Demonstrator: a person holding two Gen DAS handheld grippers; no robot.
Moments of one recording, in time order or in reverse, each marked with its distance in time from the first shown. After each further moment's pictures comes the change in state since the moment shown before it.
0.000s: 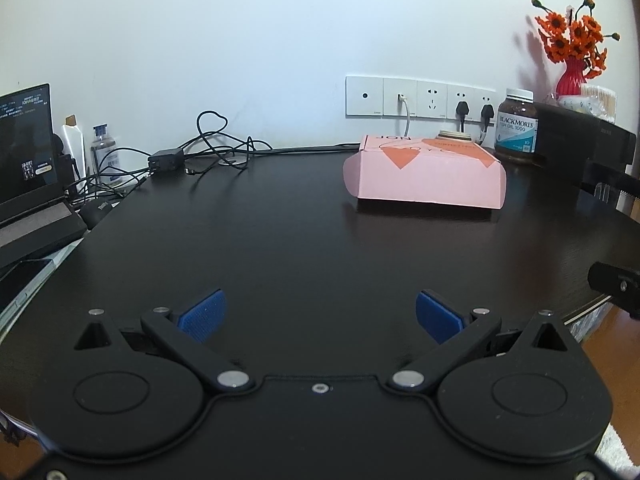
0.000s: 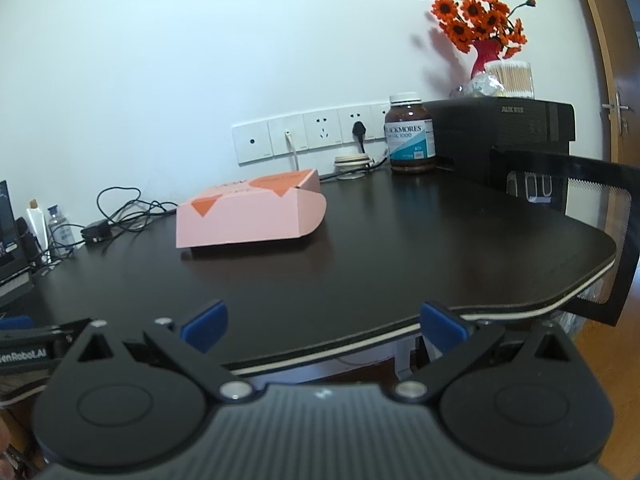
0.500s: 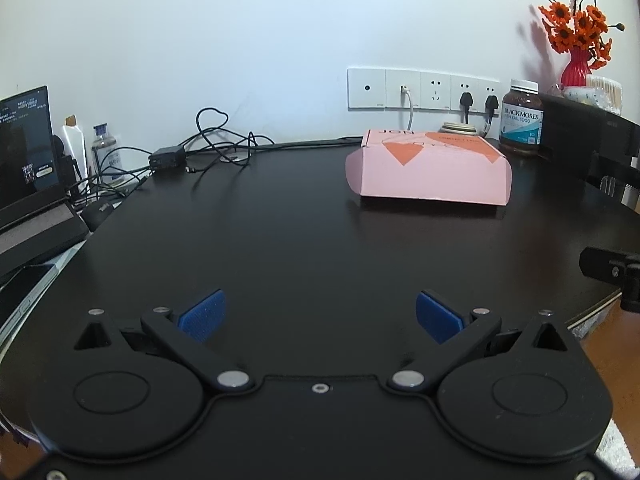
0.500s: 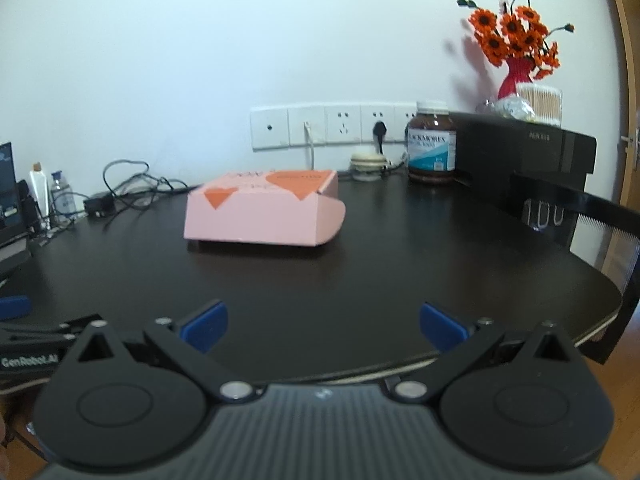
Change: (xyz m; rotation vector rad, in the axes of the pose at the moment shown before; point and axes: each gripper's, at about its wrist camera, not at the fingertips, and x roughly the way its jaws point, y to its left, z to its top) left arm 0.005 -0.003 0.006 0.004 0.035 0.012; right arm 0.010 0.019 0.021 -0.115 0.062 -0.009
